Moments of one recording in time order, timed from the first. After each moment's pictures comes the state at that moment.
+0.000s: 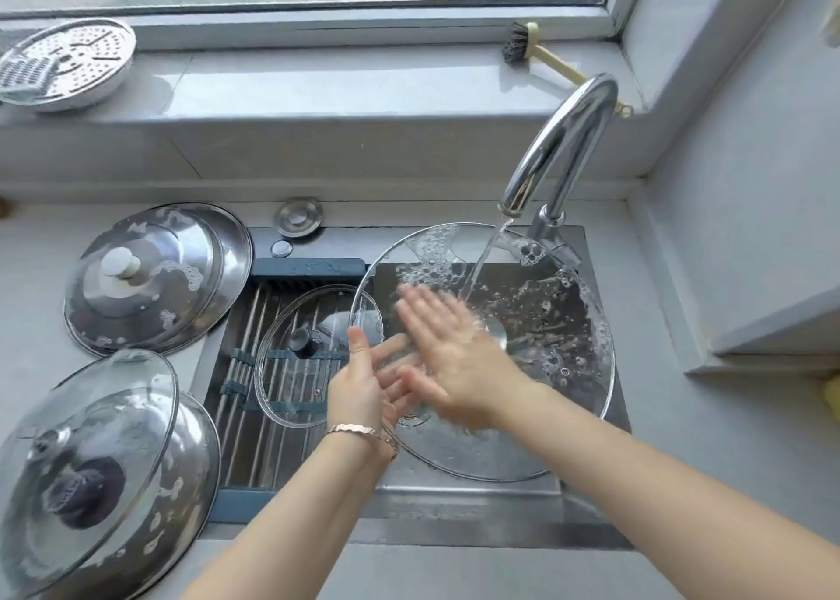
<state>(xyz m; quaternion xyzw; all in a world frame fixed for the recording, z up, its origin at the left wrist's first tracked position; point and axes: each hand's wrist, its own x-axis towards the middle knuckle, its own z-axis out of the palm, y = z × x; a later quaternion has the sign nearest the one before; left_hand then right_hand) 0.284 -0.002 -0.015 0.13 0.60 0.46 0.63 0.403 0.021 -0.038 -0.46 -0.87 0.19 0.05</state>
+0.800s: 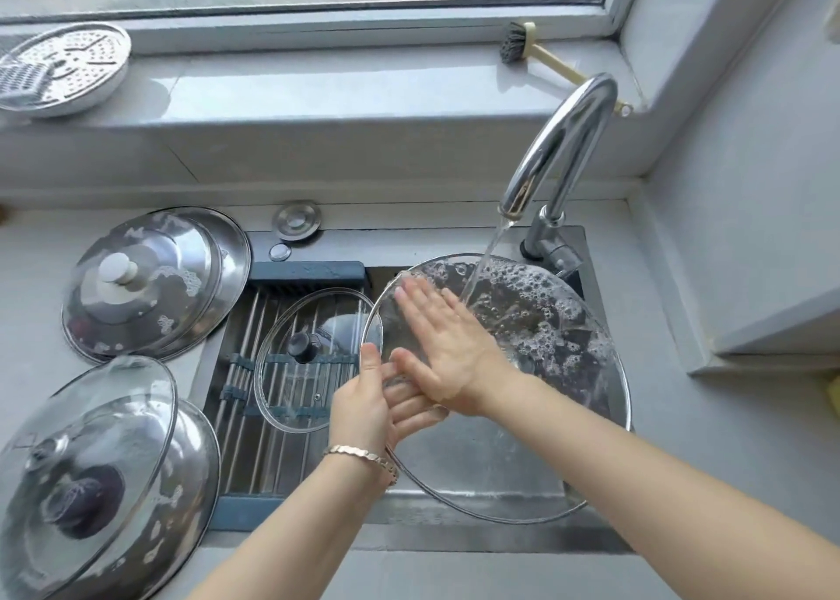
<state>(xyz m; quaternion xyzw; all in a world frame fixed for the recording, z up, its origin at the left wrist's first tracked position) 0.283 -0.010 -0.011 0.16 0.62 0.42 0.65 0.396 0.036 -0.045 -0.51 -0.83 0.22 0.04</state>
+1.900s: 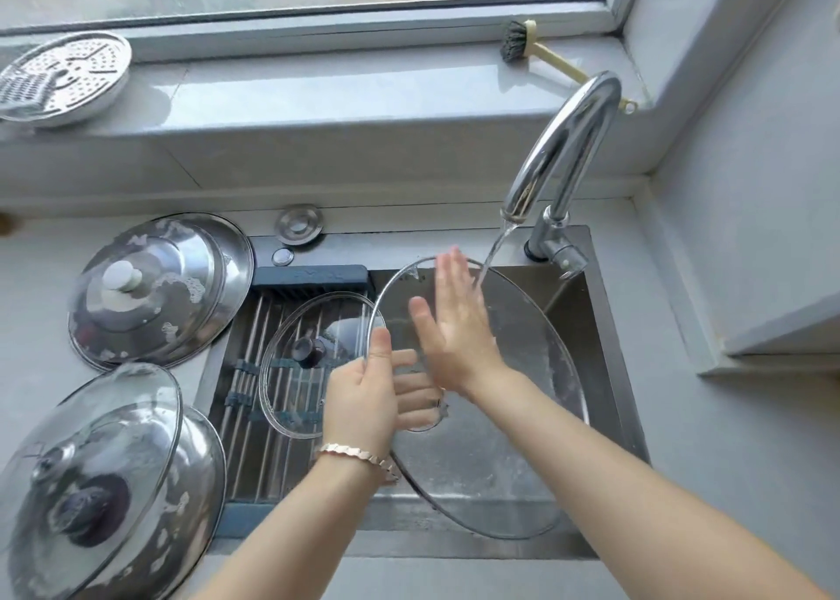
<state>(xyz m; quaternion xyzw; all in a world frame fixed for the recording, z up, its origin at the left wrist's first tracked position) 0.285 -0.002 0.019 0.26 0.67 0.39 0.57 0.380 0.051 -0.048 -0.63 -0.68 0.32 0.21</state>
